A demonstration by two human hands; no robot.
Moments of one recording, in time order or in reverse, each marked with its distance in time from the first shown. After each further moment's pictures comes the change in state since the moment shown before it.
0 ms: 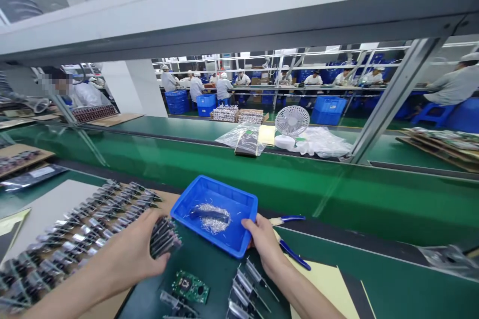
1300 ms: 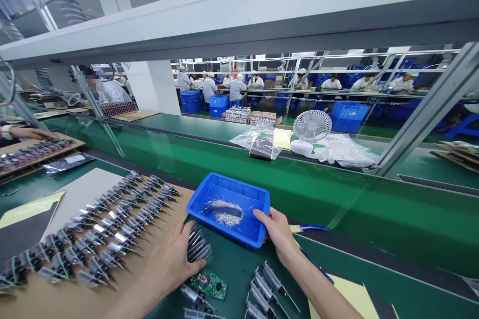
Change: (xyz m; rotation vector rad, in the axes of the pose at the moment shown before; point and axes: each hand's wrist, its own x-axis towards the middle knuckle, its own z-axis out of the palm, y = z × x) left_hand -0.009 -0.024 0.069 -0.055 -0.082 -0.080; right_hand 0.021 -0.006 0.000 -0.023 -0.029 -0.025
